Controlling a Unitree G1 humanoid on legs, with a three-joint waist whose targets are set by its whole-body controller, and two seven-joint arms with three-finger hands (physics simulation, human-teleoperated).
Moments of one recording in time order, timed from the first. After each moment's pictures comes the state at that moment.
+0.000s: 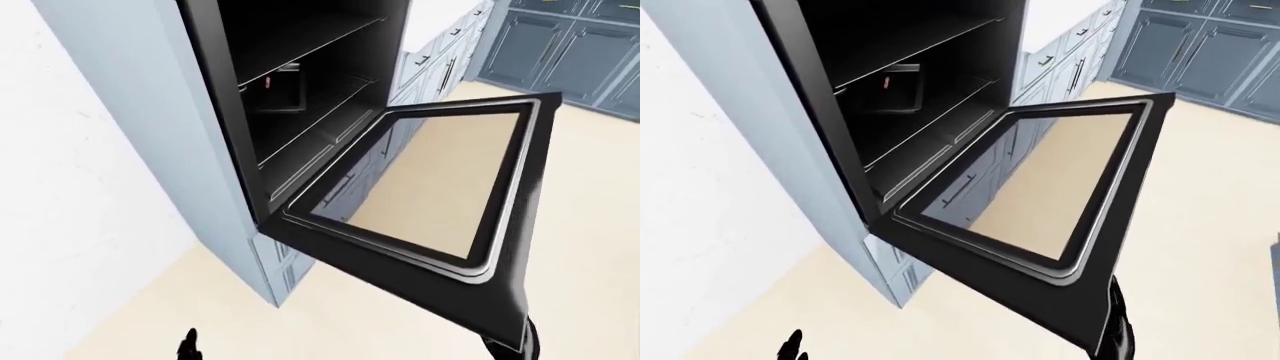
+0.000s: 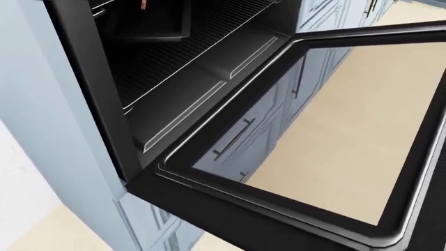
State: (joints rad) left arm -0.06 0.22 0.34 1.41 -0.08 -0.61 -0.21; right arm -0.21 -0.28 -0.44 1.39 1.02 -0.47 0.93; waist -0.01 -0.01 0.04
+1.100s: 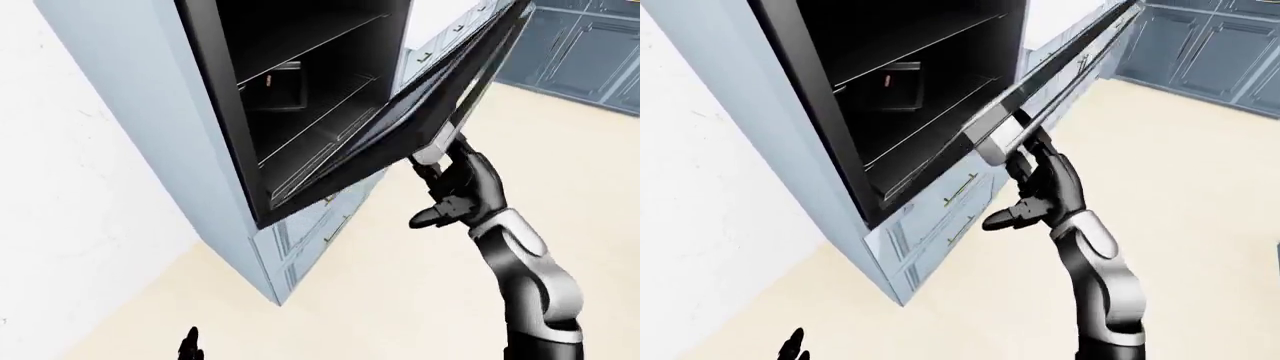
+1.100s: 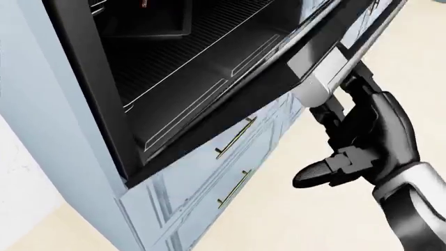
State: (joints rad) left arm -0.06 0.22 0.35 1.40 -0.08 -0.61 -0.22; right arm -0.31 -0.24 -0.23 -0.28 0.52 0.52 0.29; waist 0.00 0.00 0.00
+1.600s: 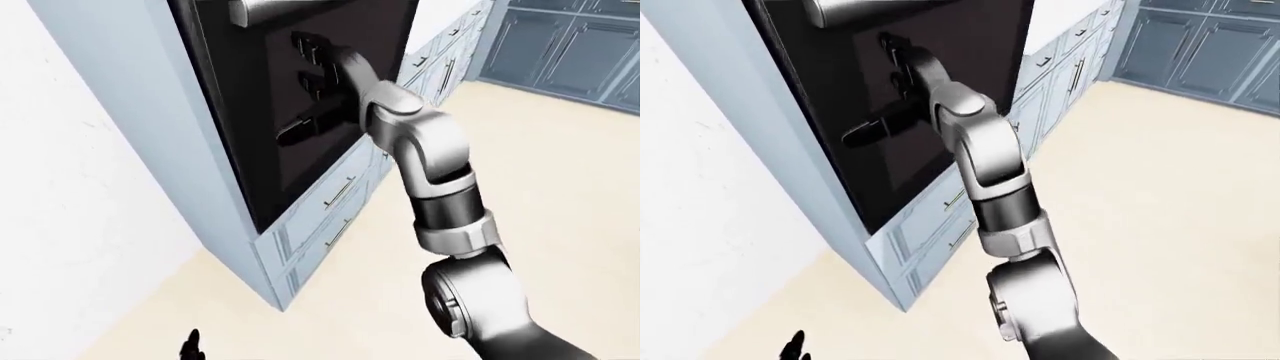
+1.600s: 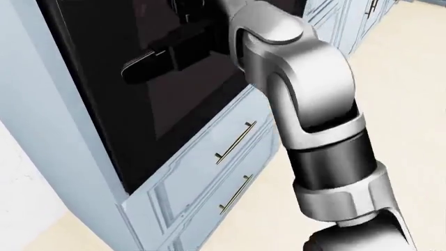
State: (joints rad) left arm -0.05 0.21 0.34 1.41 -0.09 -0.63 -0.22; right arm -1.16 -0.04 0.03 0.26 0.13 0.81 0.25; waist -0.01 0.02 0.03
